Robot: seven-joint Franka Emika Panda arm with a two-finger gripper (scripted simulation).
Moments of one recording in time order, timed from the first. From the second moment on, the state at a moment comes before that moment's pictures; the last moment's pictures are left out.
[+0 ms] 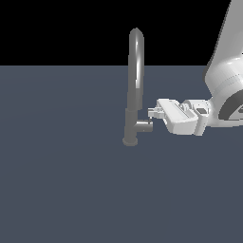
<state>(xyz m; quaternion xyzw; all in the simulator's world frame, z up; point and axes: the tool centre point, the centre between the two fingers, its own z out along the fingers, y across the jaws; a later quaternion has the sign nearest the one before) -0.025 -0.095 0.146 -0.49 0.51 0.48 0.52</state>
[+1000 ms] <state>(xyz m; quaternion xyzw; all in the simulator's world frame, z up) -0.057 -0.093 0.104 -0.50 0.50 0.48 0.52</state>
